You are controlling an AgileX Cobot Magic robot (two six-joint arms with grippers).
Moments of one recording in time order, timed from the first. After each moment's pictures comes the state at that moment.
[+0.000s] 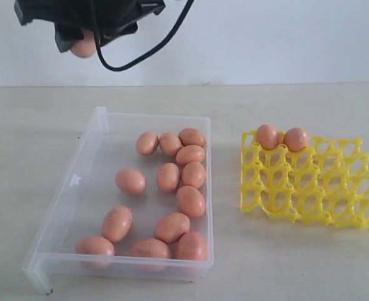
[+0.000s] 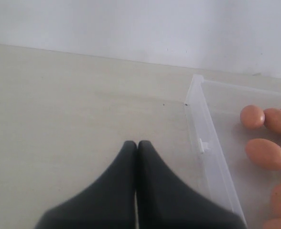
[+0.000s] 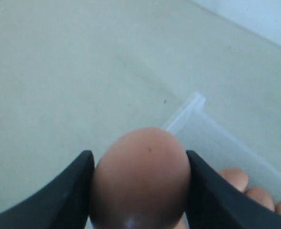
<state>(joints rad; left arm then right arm) 0.04 0.00 0.00 -0.06 0.31 -0.05 0.80 2.04 -2.12 0.09 0.90 0.12</state>
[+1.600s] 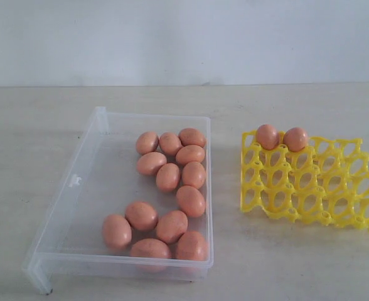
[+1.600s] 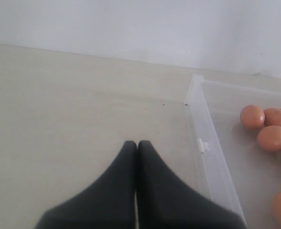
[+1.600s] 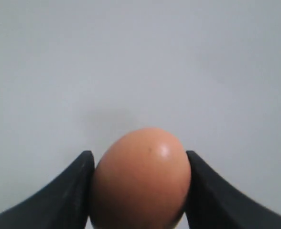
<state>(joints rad) 0.04 0.00 0.00 -0.06 0.31 -0.05 -0.22 1.76 -1.15 -0.42 -0.80 1.04</state>
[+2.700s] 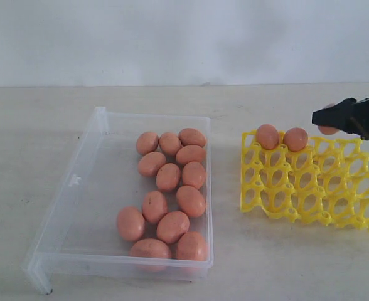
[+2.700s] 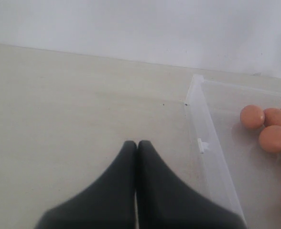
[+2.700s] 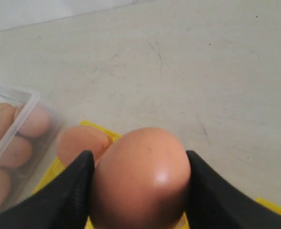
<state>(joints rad) 0.04 0.00 0.00 -0.06 0.31 -0.05 -0.30 2.00 -1.04 -1.54 -0.89 1.40</state>
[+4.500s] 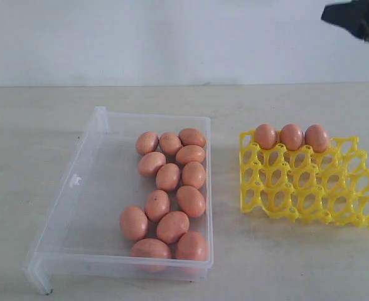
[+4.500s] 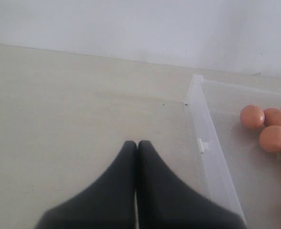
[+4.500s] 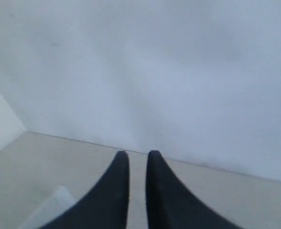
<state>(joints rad) 0.04 0.00 0.00 -0.06 0.31 -0.05 -0.19 1.62 -1.04 -1.25 -0.90 1.35</state>
